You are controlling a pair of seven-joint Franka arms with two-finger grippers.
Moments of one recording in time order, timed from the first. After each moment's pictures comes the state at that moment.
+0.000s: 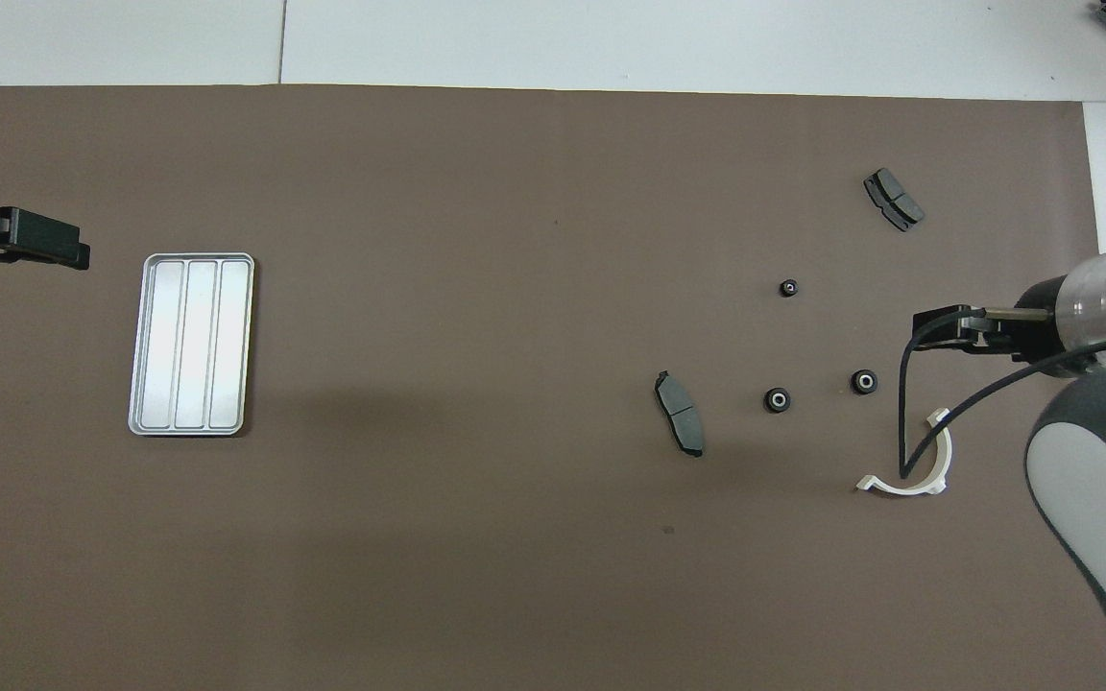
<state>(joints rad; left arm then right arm) -0.18 0.08 0.19 -1.55 -0.06 1.70 0.09 -0.02 -0.13 0.06 -1.95 -0.01 1.87 0.17</state>
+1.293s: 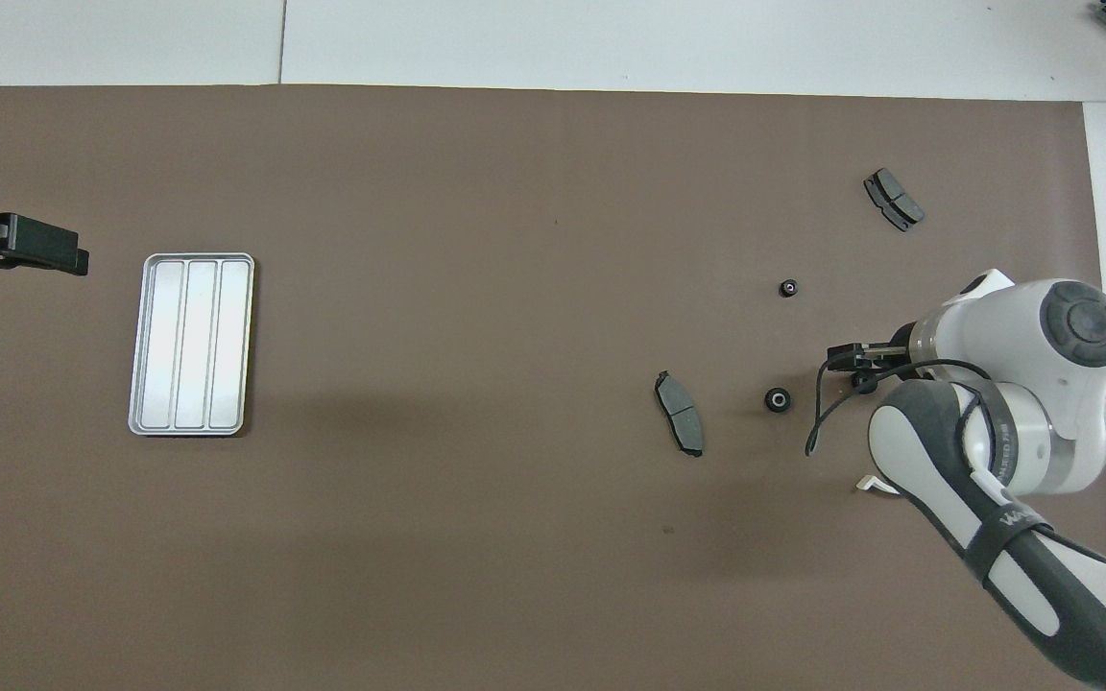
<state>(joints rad) -0.18 0.07 0.19 -1.57 -0.06 1.70 0.09 -0.07 0.15 0.06 -2.24 -0.01 2.42 0.03</state>
